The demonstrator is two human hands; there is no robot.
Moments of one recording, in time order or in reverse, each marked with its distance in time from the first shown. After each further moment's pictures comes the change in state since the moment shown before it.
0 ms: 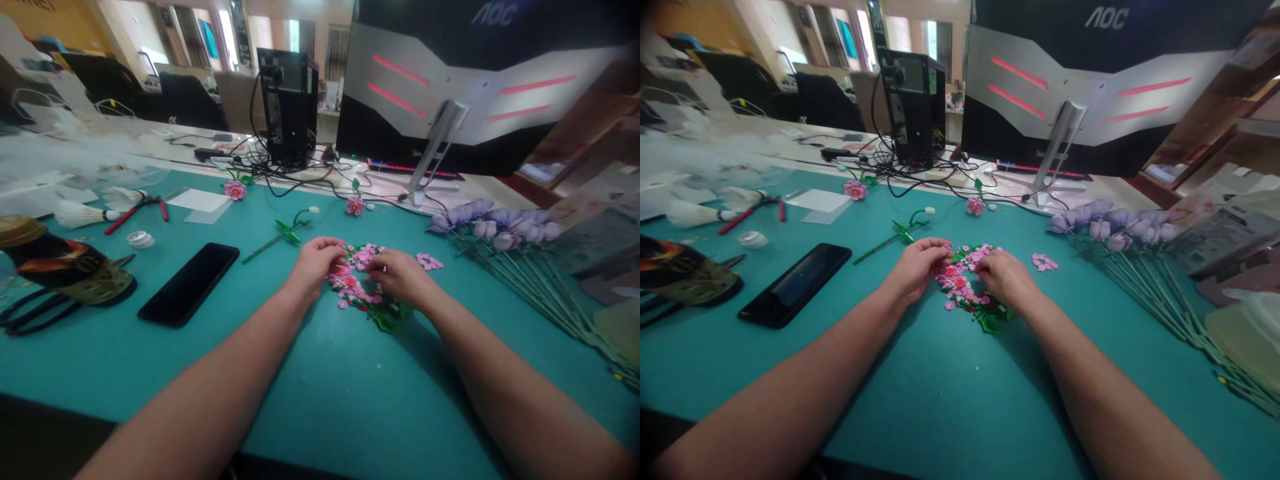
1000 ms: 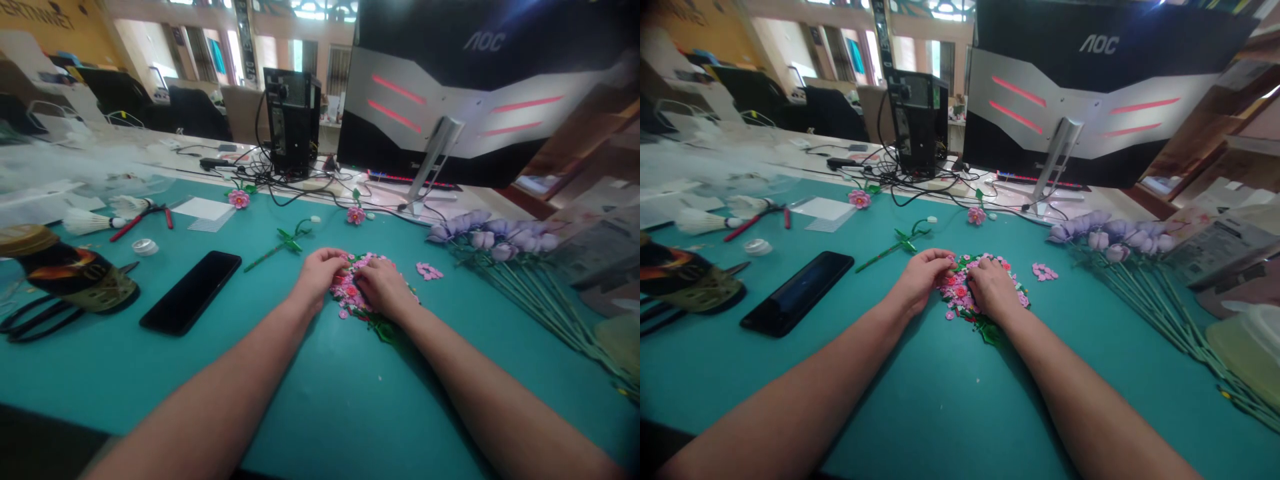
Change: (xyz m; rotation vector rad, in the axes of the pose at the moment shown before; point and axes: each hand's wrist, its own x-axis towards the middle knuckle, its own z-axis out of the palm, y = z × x) left_hand 0.000 -0.005 0.001 0.001 0.004 -0.002; right_hand 0.009 -0.004 0.041 -0.187 0.134 -0.104
